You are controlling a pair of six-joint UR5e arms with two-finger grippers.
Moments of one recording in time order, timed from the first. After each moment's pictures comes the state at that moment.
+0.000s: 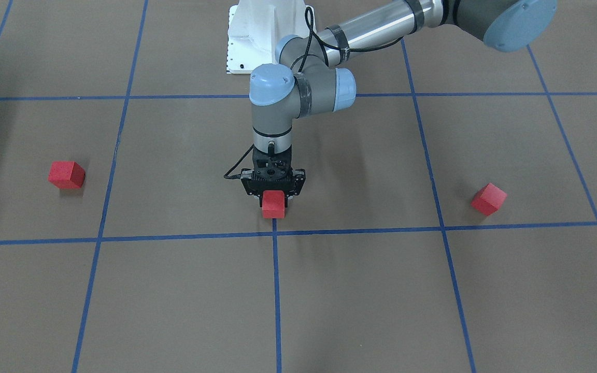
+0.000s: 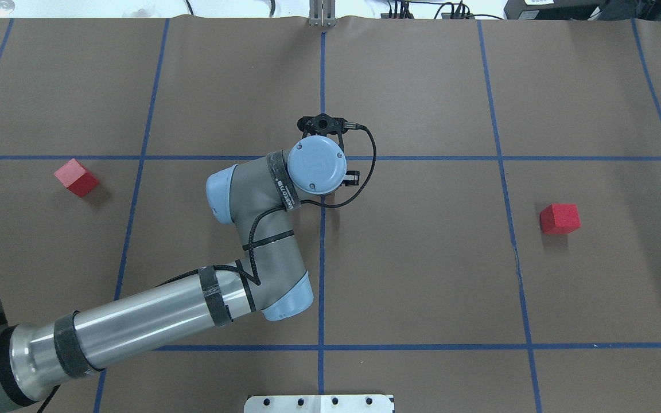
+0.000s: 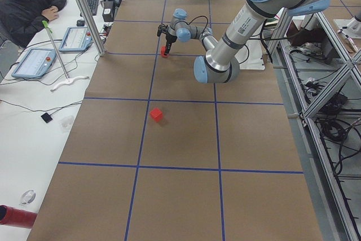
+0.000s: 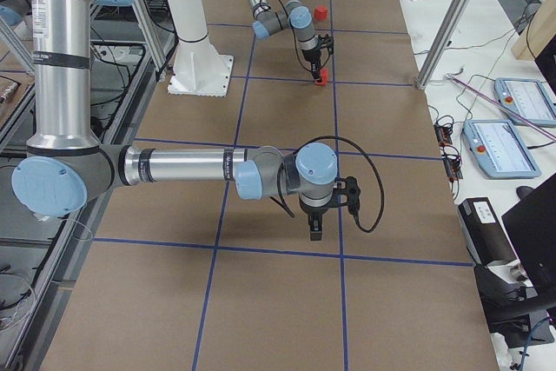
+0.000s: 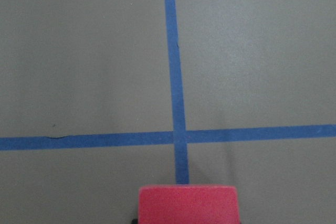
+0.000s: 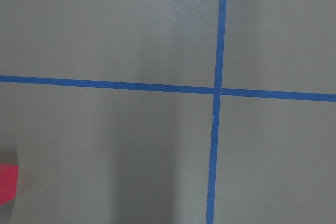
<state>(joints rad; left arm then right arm) -0.47 -2.52 -1.23 -1.85 -1.56 -1.20 1.53 -1.63 1.68 -1.45 2.42 0.09</state>
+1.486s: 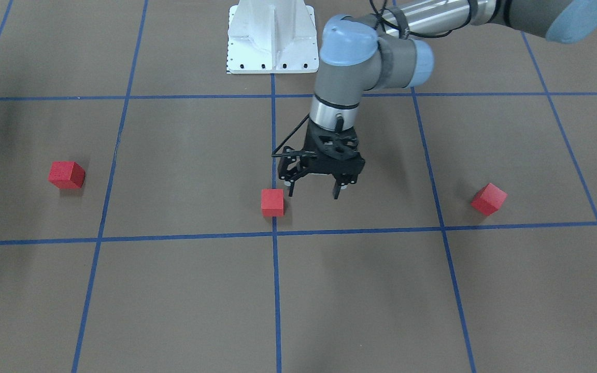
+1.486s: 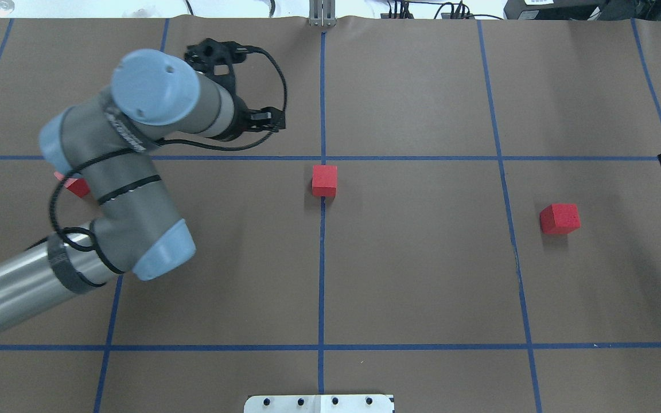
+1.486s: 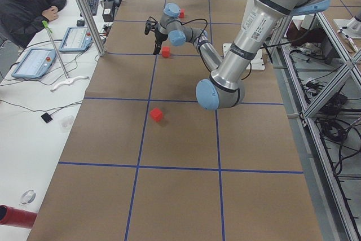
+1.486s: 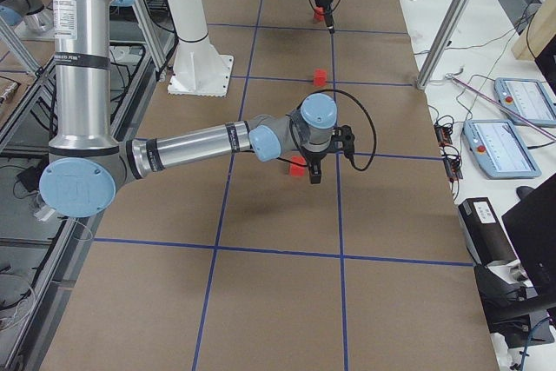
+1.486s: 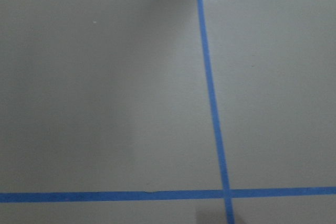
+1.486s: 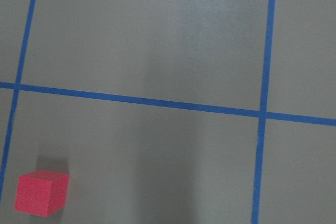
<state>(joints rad) -0.75 -2.12 -1.77 -1.84 -1.79 -1.13 1.25 -1.61 1.85 -1.35 2.43 0.43</state>
